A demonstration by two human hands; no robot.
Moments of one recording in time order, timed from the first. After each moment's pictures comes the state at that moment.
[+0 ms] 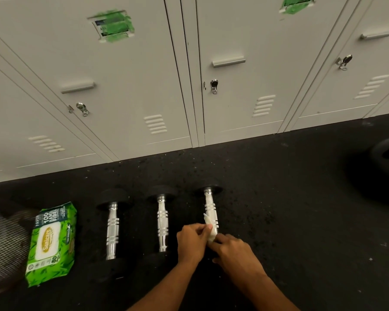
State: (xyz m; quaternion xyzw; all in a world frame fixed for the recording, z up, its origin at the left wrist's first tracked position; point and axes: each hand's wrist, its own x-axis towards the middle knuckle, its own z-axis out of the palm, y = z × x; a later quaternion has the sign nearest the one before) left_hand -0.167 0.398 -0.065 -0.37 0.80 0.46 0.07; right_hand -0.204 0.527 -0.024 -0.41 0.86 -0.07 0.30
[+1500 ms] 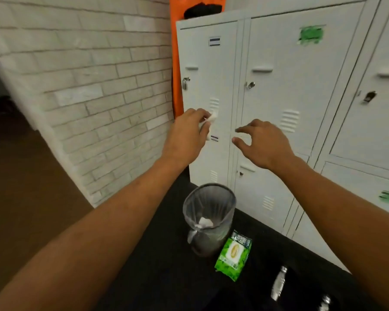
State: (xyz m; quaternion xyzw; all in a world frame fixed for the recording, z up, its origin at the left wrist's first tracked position) left_hand 0.186 0.075 0.522 -0.38 0.82 0.00 -0.43; right_hand -0.002 0.134 0.504 -0.65 0.71 -0.23 -0.15
